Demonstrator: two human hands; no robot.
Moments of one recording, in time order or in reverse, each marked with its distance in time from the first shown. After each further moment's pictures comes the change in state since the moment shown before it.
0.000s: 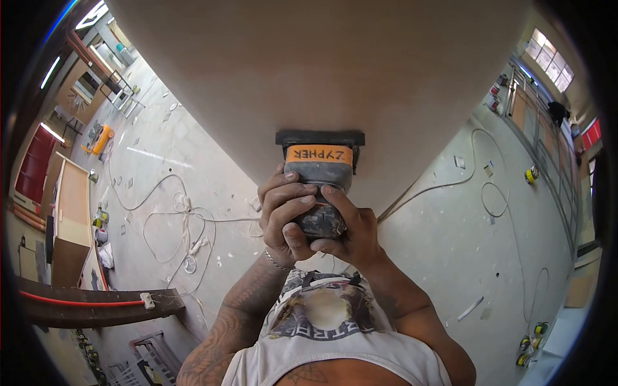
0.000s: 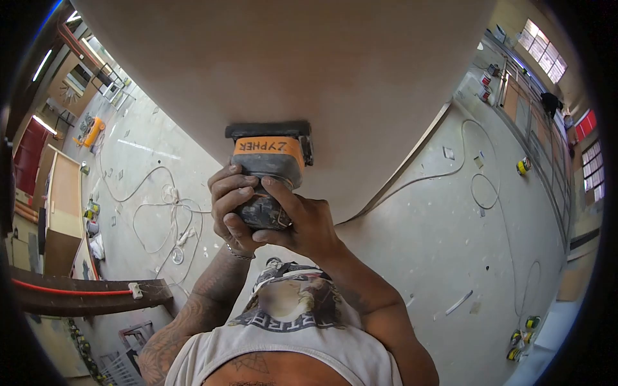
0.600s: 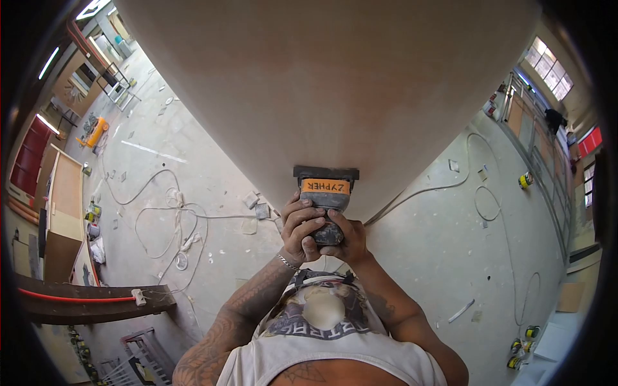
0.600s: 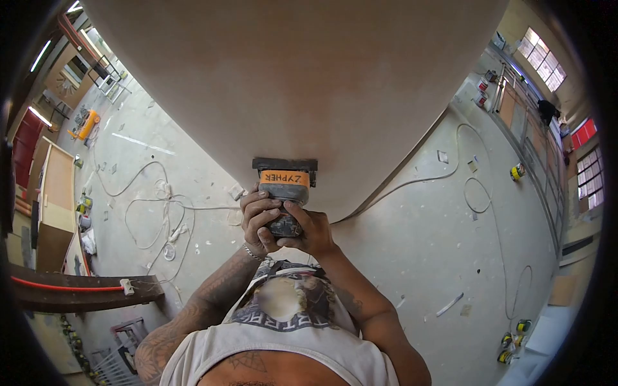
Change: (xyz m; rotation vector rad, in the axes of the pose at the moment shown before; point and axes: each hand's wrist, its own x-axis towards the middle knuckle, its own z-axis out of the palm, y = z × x) left_hand -0.090 -0.022 0.019 -0.008 -0.011 -0.044; right_hand -0.086 0.064 0.020 0.052 -0.030 0.003
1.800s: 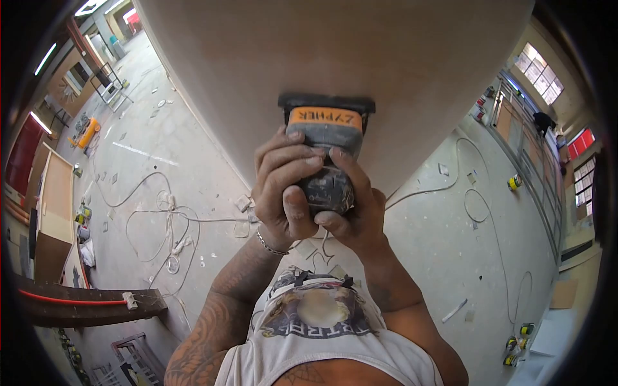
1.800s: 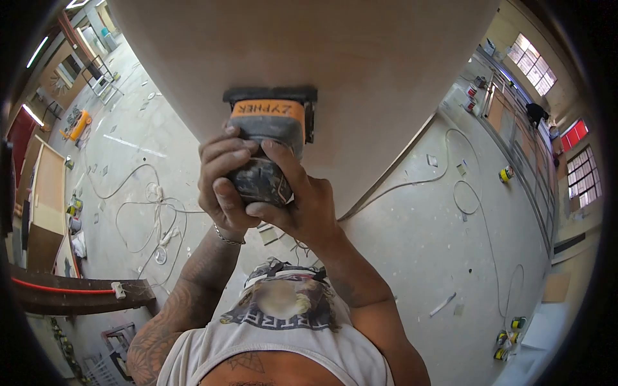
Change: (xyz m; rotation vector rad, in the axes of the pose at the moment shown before) left_hand 0.136 0.029 -0.024 -0.090 0.076 0.106; right_hand 0.128 -0.093 -0.026 -0.052 0.089 -0.022
